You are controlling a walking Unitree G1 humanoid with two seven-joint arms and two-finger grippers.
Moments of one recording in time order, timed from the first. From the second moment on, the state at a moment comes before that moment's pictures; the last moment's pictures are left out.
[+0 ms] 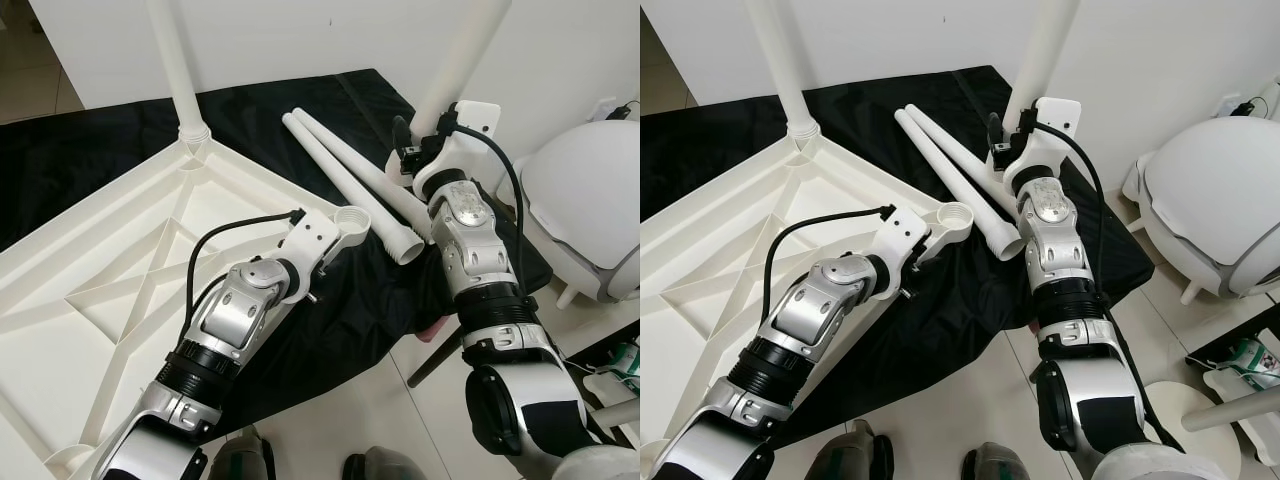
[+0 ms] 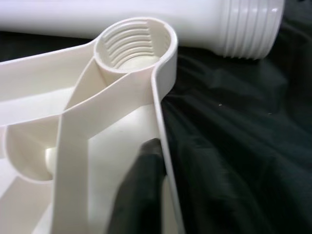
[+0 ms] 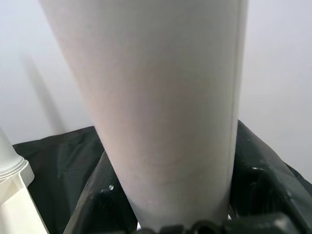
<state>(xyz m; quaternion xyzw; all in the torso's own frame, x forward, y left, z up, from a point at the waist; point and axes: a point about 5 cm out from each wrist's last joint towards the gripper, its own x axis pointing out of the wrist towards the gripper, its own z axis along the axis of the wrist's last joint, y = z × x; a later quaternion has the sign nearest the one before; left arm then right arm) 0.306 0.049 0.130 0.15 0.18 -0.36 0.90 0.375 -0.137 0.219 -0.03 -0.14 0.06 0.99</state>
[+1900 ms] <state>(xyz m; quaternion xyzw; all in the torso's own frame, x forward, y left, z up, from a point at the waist) 0.277 0.058 0.168 0.12 0.15 -0.41 0.89 0.374 -0.073 0.203 -0.04 -0.07 0.25 0.97</state>
